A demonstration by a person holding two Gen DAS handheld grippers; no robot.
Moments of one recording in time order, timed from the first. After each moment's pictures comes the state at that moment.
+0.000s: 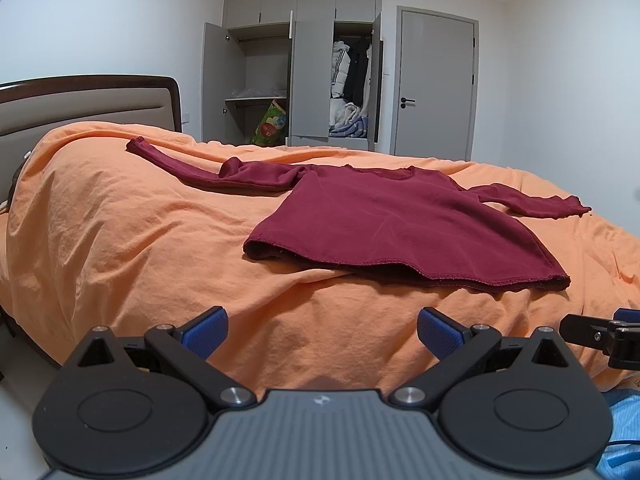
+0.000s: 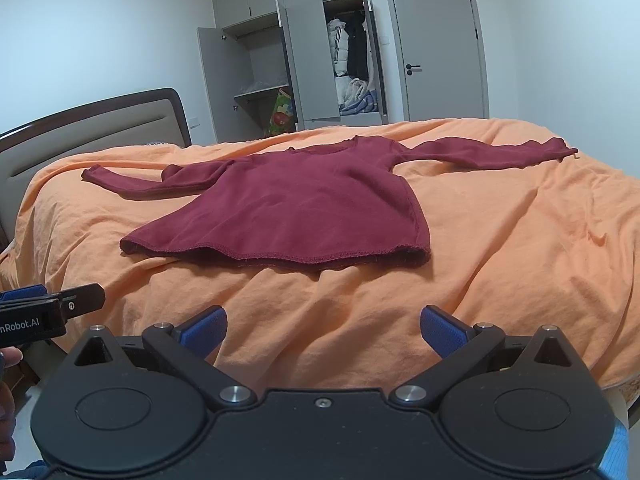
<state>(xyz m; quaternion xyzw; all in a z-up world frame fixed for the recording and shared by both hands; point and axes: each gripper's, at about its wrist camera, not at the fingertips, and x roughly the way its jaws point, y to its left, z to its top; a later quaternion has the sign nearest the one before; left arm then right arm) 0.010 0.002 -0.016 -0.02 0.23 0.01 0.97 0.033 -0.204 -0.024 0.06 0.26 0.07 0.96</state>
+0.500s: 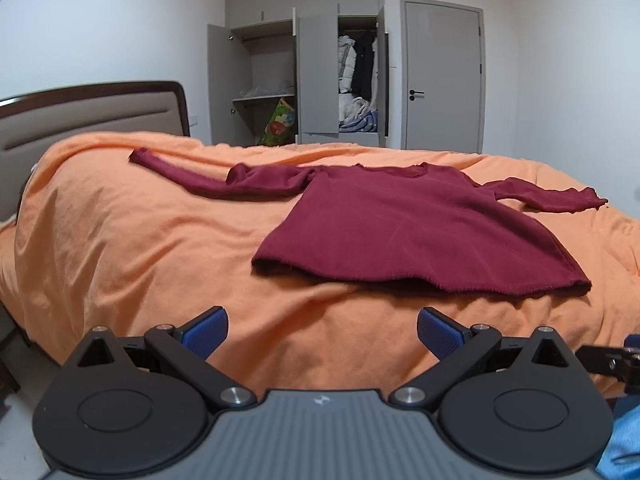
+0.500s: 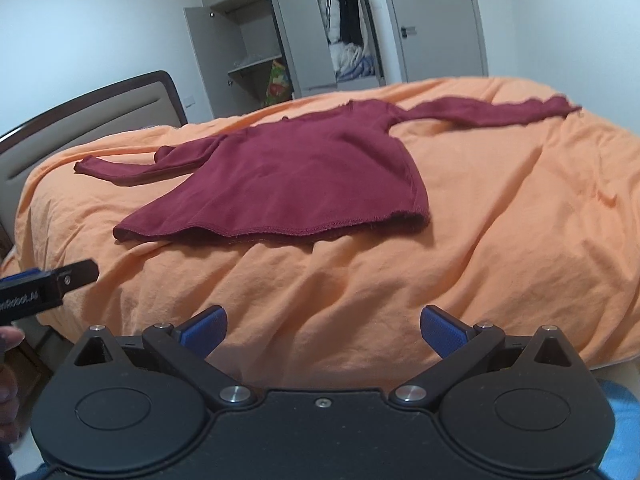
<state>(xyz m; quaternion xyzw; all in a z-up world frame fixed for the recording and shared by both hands) 0.038 -0.005 -0.001 0.01 0.24 0.03 0.97 0.054 -0.218 -0.033 0.09 0.32 0.08 0.94</state>
